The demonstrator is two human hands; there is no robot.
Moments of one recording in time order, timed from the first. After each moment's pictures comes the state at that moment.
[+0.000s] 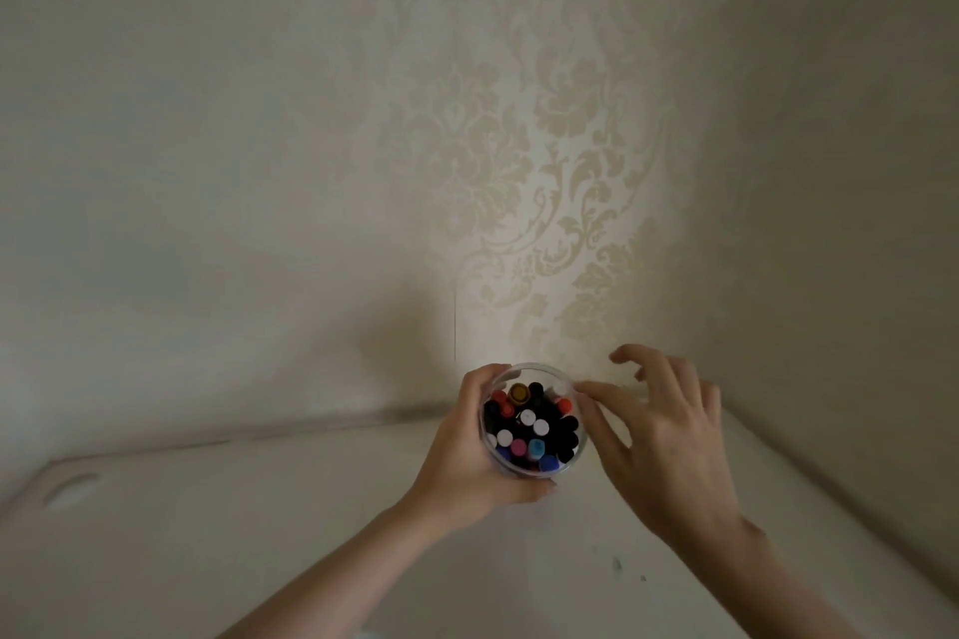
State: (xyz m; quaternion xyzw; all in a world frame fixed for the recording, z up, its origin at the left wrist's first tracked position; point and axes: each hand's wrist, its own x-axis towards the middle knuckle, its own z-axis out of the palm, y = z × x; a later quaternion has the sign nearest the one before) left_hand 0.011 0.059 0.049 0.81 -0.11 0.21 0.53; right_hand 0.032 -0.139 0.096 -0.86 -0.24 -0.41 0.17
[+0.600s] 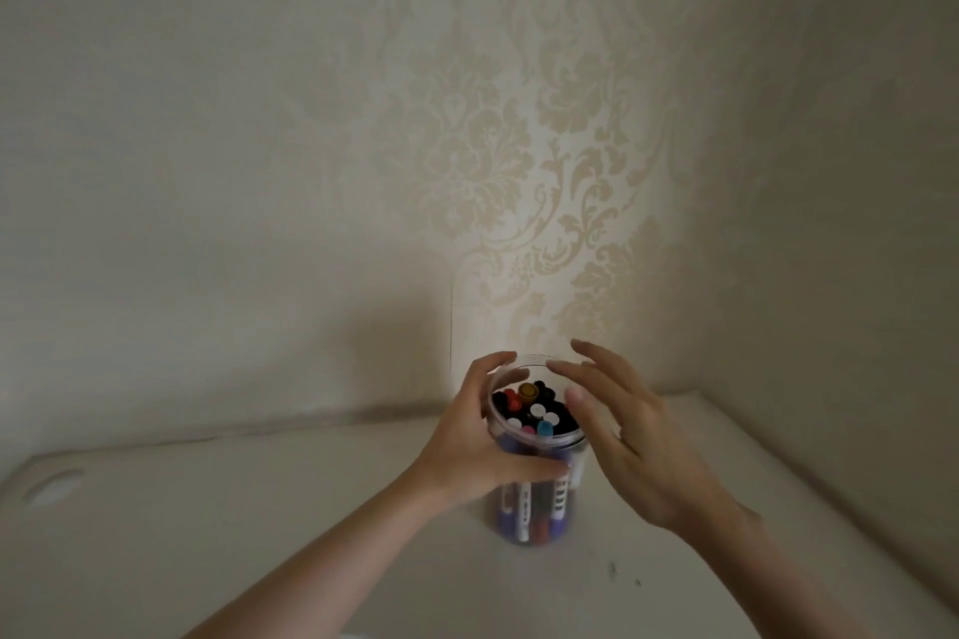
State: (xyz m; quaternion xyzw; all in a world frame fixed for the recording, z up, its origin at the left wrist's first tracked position) left_hand 0.026 0.057 0.058 0.79 -0.09 0.14 0.59; right_hand 0.041 -0.136 0.104 -0.86 -0.34 -0.14 0.36
